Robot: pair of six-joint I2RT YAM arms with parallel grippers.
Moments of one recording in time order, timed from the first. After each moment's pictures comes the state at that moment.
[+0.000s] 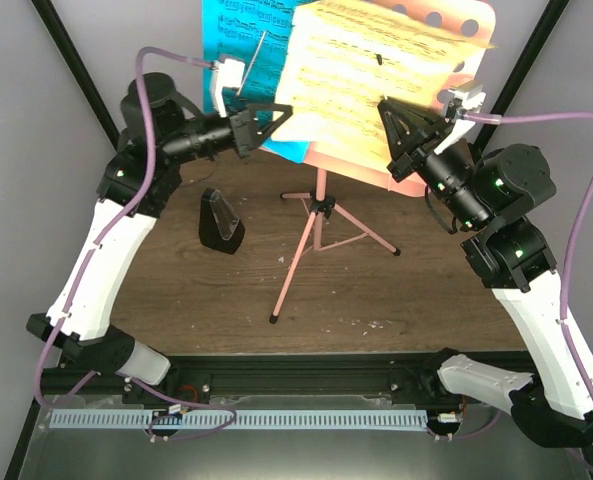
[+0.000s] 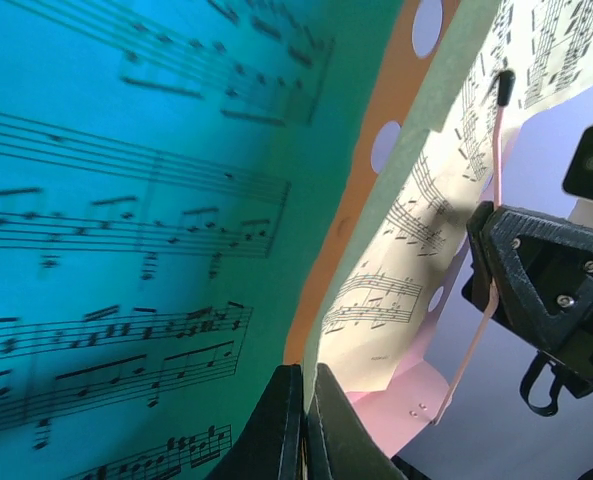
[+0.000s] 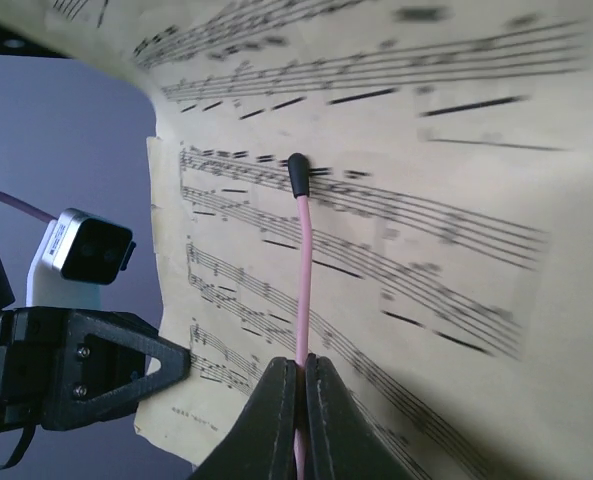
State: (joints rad) left arm -0.52 1.51 2.02 -0.49 0.64 -0.45; right arm 0.54 1.06 1.58 -0.21 -0.15 0.25
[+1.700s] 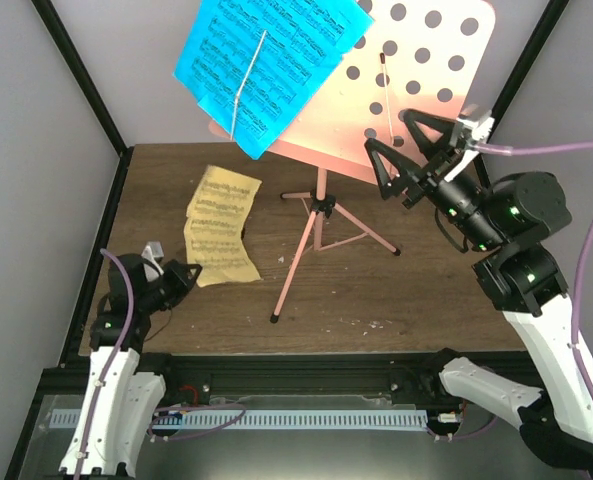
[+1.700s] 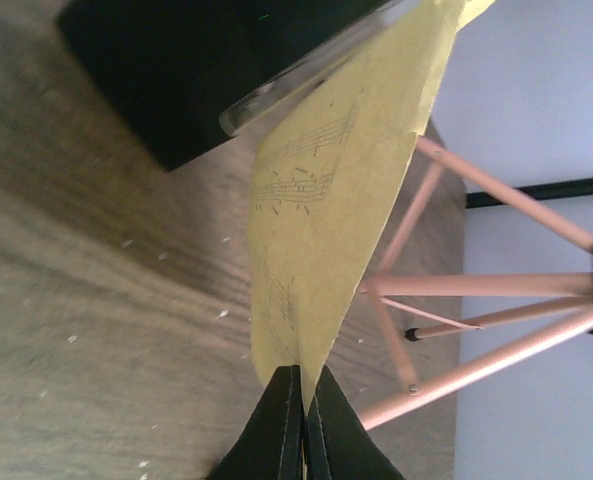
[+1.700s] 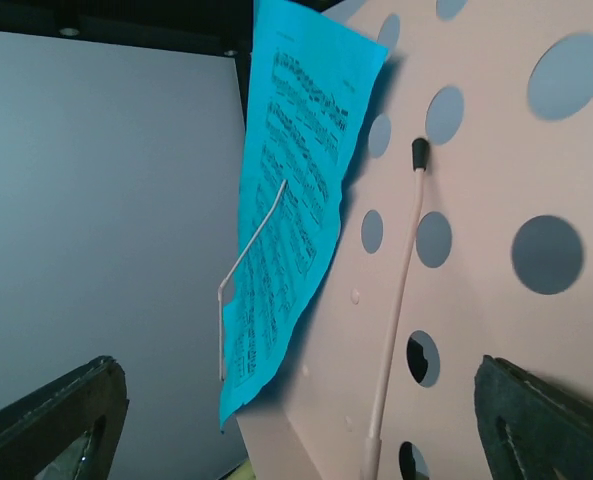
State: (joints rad) left arm 0.00 0.55 0.54 -0.57 0.49 -0.86; right arm 0.54 0.96 1.48 -0.19 -0.24 0.22
